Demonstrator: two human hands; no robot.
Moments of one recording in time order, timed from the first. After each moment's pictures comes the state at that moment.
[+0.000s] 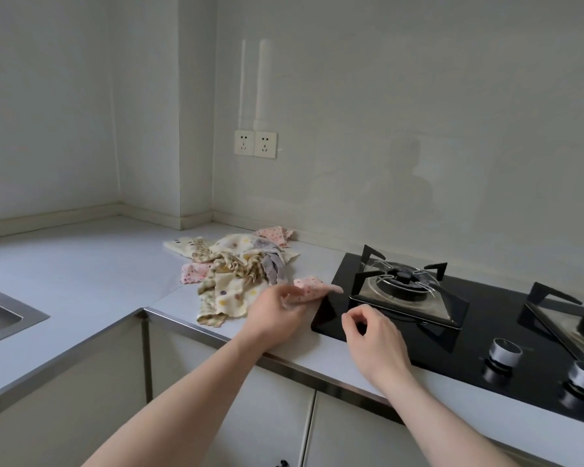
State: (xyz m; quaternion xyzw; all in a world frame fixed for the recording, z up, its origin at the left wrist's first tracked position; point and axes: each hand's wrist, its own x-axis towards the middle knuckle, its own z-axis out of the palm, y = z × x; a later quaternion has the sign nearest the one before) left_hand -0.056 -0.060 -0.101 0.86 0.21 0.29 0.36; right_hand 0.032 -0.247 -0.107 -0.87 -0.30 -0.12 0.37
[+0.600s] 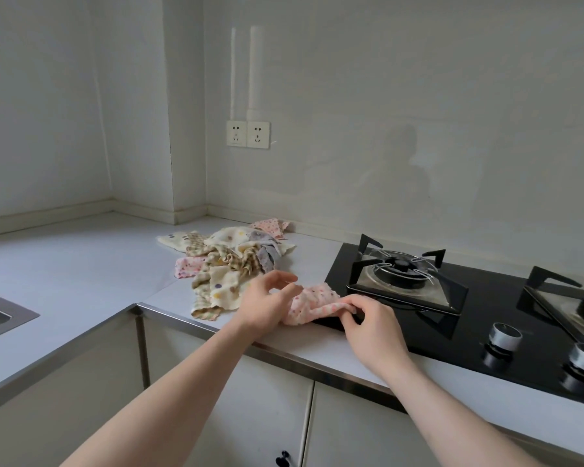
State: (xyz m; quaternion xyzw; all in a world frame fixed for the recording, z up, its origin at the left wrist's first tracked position) left_hand -0.064 -0.059 -0.096 0.79 0.17 0.29 0.52; right_hand 0.040 -0.248 -0.114 -0.83 -0.36 -0.12 0.41
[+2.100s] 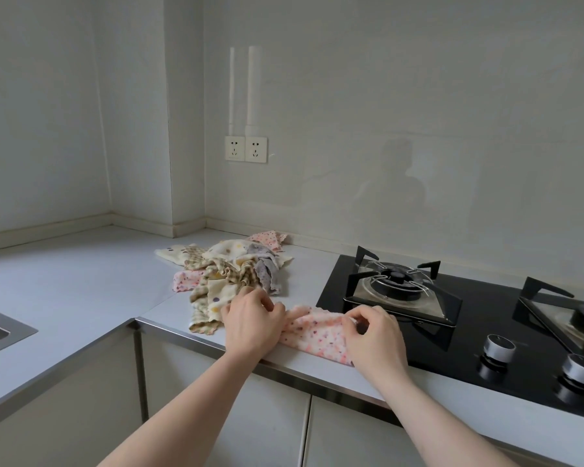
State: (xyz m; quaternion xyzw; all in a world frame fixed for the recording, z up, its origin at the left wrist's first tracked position) left_hand -0.059 -0.060 -0.111 0.82 0.33 0.38 0.26; right_hand 0.044 -0.248 -0.117 -0.85 -0.29 -0.17 0.41
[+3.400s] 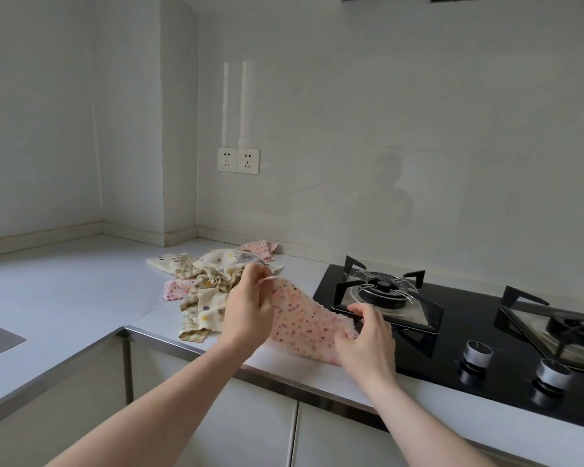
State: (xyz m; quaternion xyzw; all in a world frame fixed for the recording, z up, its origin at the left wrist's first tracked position) left_hand -0.076 -0.083 -0.068 0.78 0.17 0.47 0.37; right_hand 0.032 -0.258 -0.104 -0.85 -0.25 -0.15 0.45
